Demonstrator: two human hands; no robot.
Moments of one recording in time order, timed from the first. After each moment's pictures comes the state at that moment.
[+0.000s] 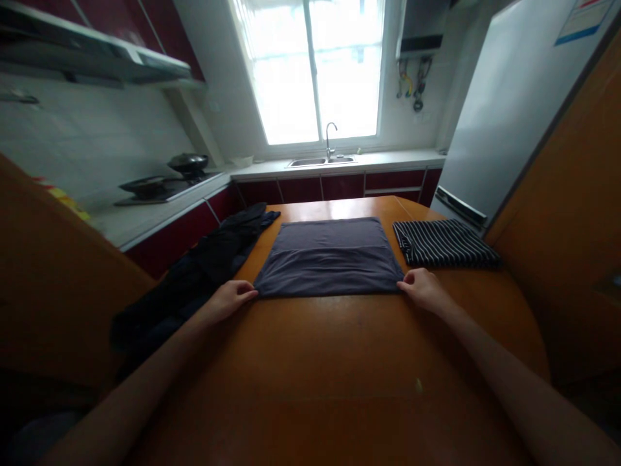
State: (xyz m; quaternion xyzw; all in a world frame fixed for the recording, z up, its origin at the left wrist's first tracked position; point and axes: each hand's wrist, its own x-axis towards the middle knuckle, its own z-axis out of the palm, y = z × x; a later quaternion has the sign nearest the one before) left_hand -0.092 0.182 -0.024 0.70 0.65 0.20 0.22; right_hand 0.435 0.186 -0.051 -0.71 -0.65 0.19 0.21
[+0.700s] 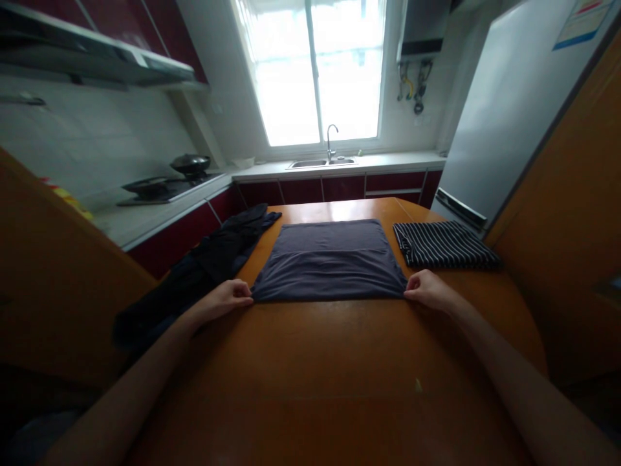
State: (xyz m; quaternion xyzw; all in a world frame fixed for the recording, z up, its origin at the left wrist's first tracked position) left_hand -0.111 0.181 -0.017 0.73 0.61 0.15 0.25; right_hand 0.457 0.186 -0.047 -0.65 -0.66 0.32 0.18
